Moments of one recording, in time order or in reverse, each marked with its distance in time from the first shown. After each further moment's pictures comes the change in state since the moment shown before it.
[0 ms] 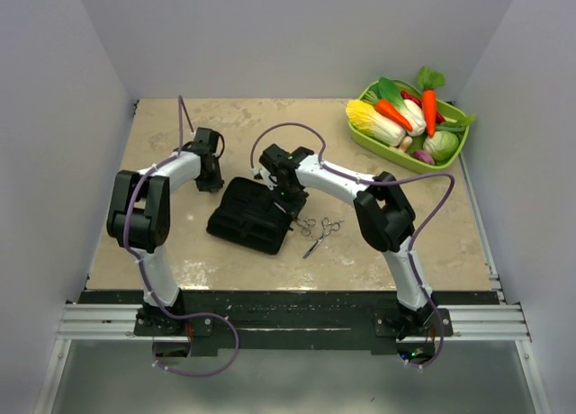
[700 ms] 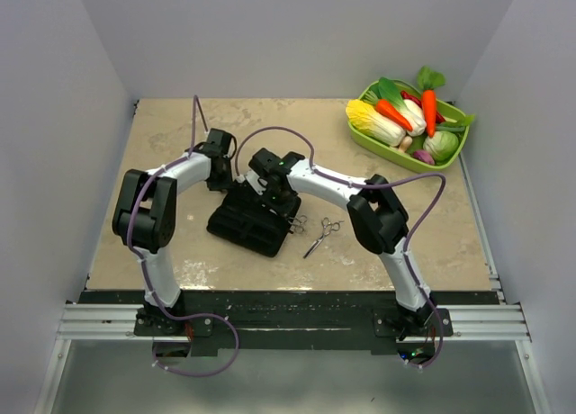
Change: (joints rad) left arm -0.082 0.011 0.007 0.018 0.013 0.005; right arm 0.053 0.016 0.022 0.048 0.005 -0.134
